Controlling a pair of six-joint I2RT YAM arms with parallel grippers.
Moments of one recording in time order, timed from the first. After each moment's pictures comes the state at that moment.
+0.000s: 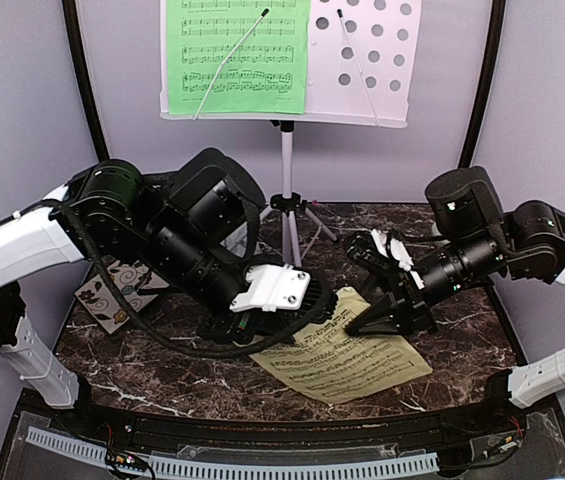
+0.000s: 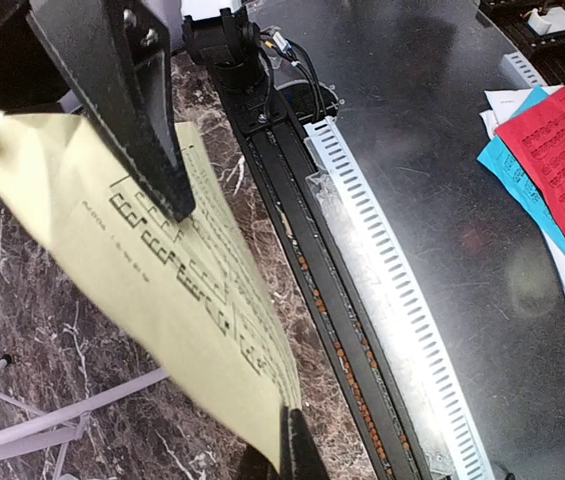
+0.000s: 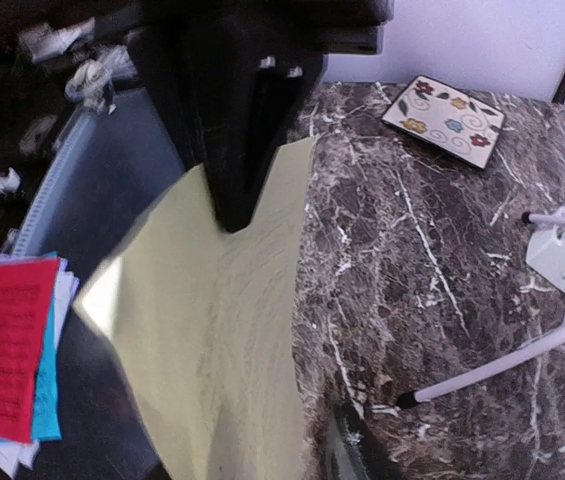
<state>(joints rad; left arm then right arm) -1.34 1.58 1.84 -1.16 0.25 0.56 1.14 1.10 1.27 -0.82 -0.46 -0.22</state>
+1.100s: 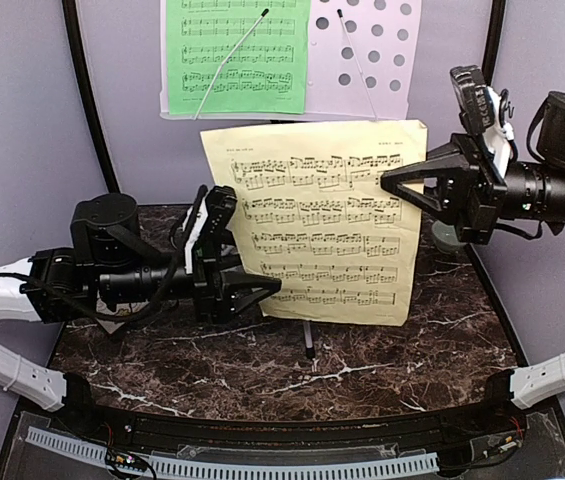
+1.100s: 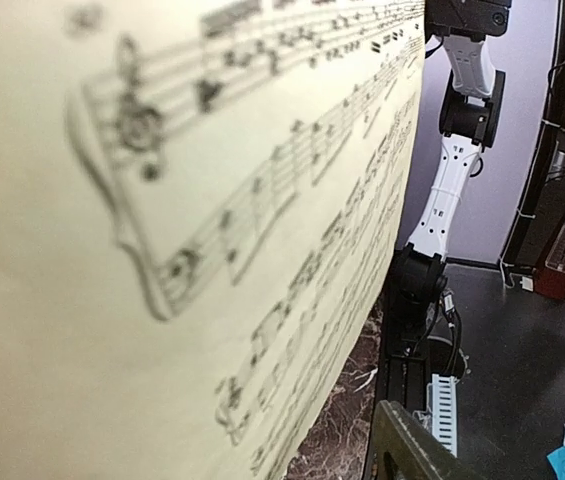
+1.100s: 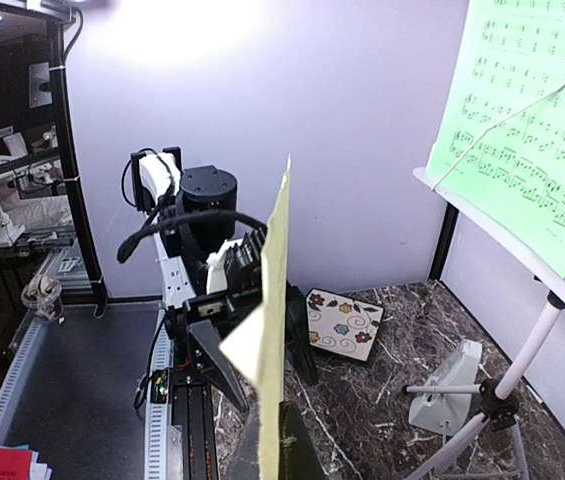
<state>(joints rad) -1.23 1.07 1.02 -0.10 0.03 -0.01 1.16 1.02 1.52 -0.57 -0.26 -0.06</state>
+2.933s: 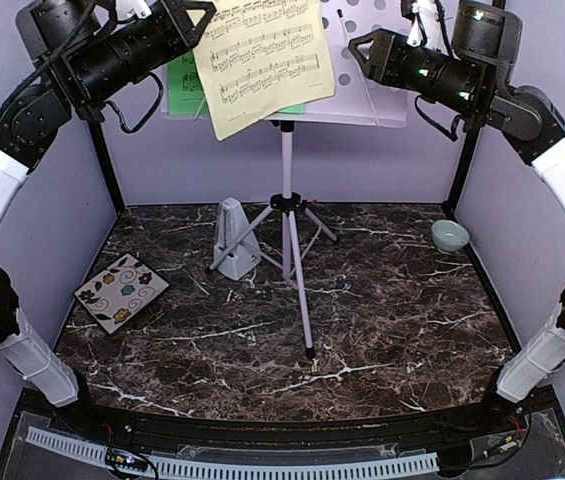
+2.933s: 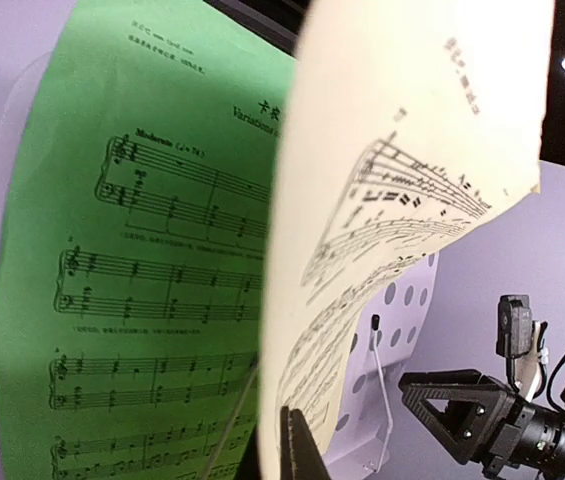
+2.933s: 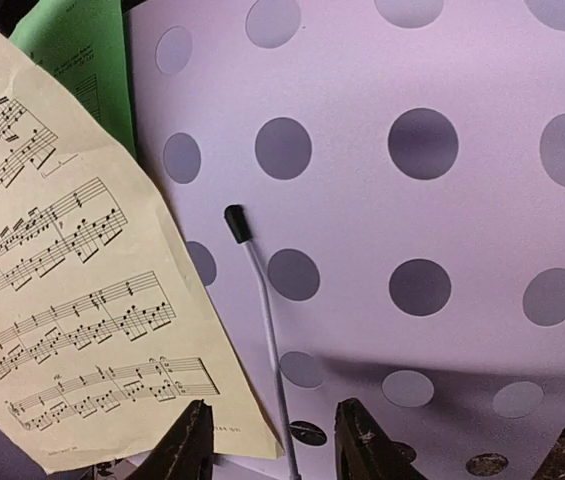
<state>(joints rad) -1.00 1.56 2.20 -0.37 -0.38 -0.21 0.88 1.53 2.12 -0.50 0.34 0.18</state>
